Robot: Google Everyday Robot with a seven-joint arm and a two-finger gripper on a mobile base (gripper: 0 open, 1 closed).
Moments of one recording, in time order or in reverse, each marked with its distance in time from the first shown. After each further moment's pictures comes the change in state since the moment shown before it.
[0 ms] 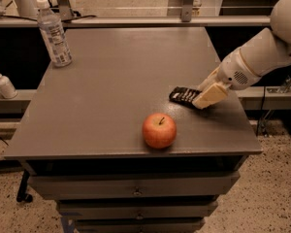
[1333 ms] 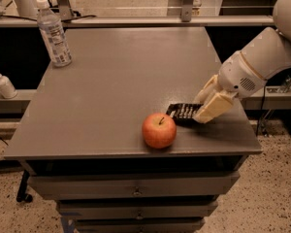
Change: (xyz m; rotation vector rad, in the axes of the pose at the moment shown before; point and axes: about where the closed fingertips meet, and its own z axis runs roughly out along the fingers) arm -0.002 0.059 -0.014 -0.142 0.034 -0.145
